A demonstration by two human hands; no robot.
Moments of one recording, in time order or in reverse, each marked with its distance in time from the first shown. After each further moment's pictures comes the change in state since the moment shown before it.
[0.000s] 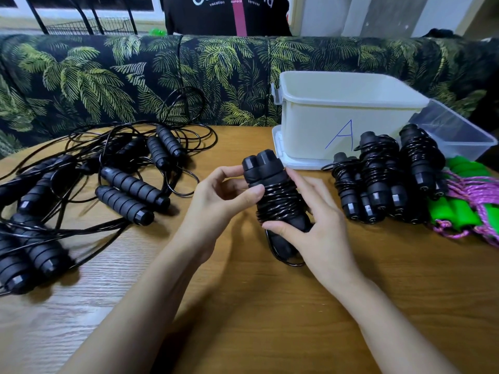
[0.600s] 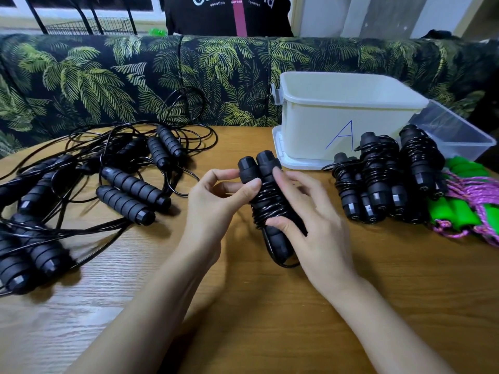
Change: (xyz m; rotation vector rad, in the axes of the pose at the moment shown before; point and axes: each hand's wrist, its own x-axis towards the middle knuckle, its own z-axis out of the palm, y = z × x) left_hand -0.002 -0.004 0.007 -0.028 0.225 0.038; right_hand -0.004 -0.002 0.004 -0.351 0.102 -0.219
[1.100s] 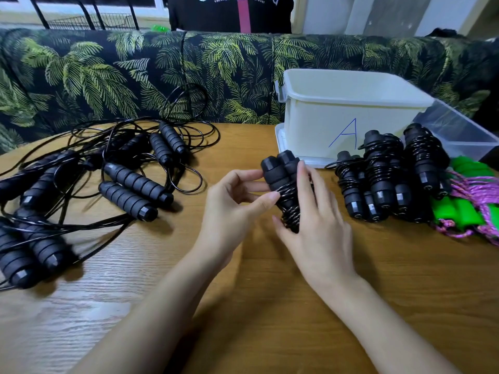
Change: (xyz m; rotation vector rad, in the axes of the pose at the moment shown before) left_hand -0.004 -0.013 0.006 0.096 -0.130 0.054; right_hand -0.002 -0.006 0.010 -0.444 0.000 0.095
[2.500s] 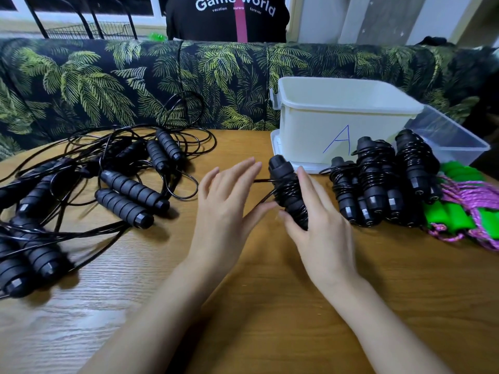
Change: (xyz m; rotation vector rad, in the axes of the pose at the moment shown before) left_hand 0.007 -0.015 -0.010 0.974 0.123 0.801; right_hand 0.005 0.015 -0.003 0.231 -0.025 0.059
